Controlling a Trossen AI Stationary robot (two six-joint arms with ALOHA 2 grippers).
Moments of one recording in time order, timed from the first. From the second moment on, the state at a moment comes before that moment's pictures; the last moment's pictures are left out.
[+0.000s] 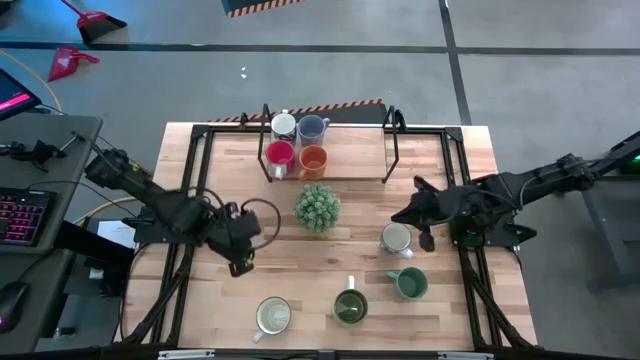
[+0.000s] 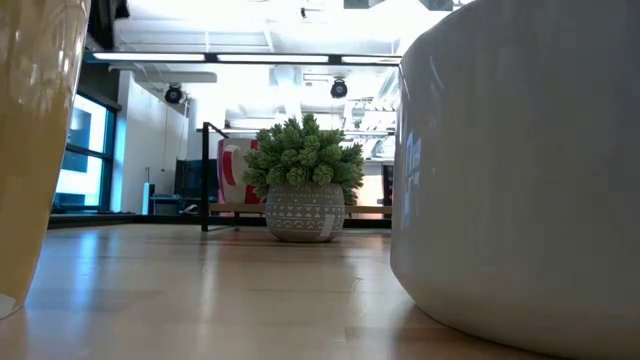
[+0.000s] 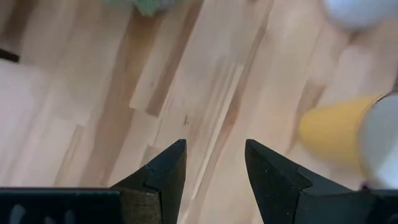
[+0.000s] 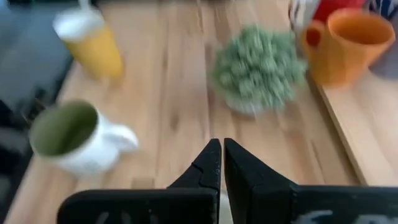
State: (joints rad) left arm -0.51 1.30 1.21 -1.15 -0.26 -0.84; right arm 0.30 0.86 0.85 -0.63 0.23 0.23
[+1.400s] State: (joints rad) left arm -0.69 1.31 0.92 -0.95 -0.33 -0.75; right arm 0.35 1.45 1.28 -1.20 0.23 0.60
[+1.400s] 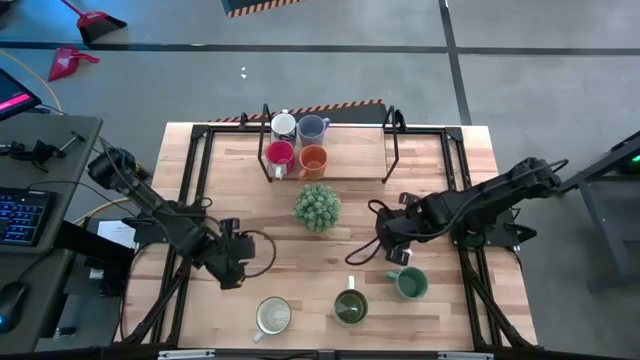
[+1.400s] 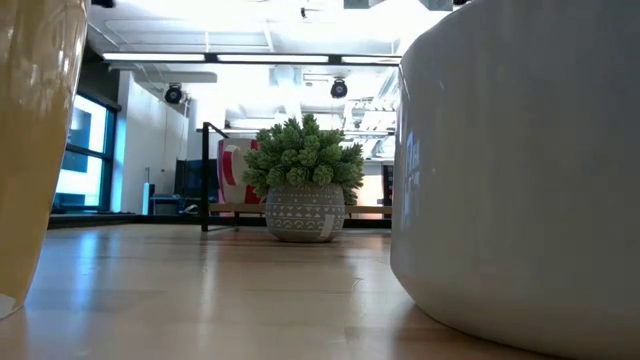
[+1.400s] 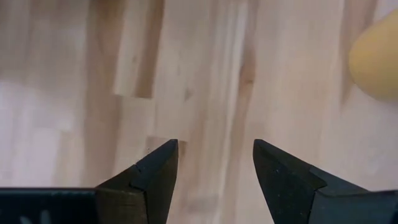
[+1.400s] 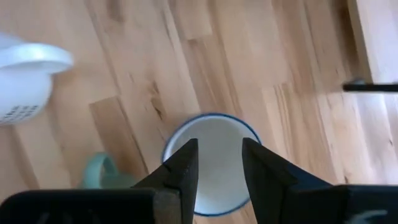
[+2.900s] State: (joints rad) left arm -0.86 1.16 0.88 -0.92 -0.66 -1.01; right arm 0.49 1.19 0.97 -1.03 -0.19 0.95
